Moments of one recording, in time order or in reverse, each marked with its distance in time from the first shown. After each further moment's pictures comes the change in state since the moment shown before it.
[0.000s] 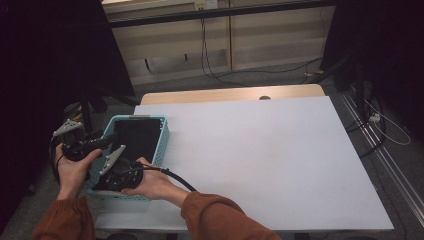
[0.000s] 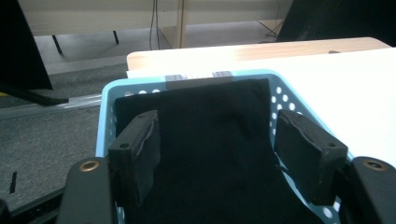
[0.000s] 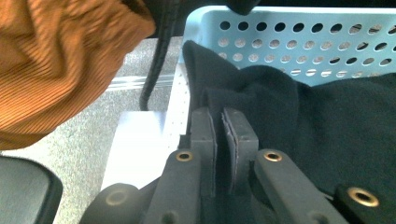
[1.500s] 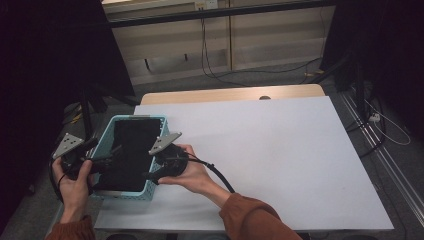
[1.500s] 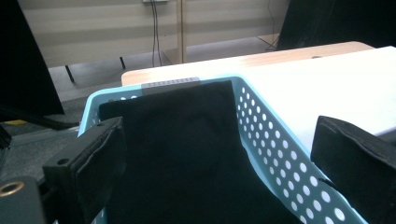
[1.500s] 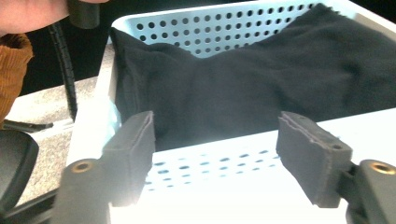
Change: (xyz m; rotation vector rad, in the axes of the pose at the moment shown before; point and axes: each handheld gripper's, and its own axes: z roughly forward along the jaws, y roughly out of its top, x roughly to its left) left arm -0.049 -0.020 -0.033 -0.094 0.038 0.082; right arm -0.021 -0.064 -0.100 -0.152 -0.201 0.160
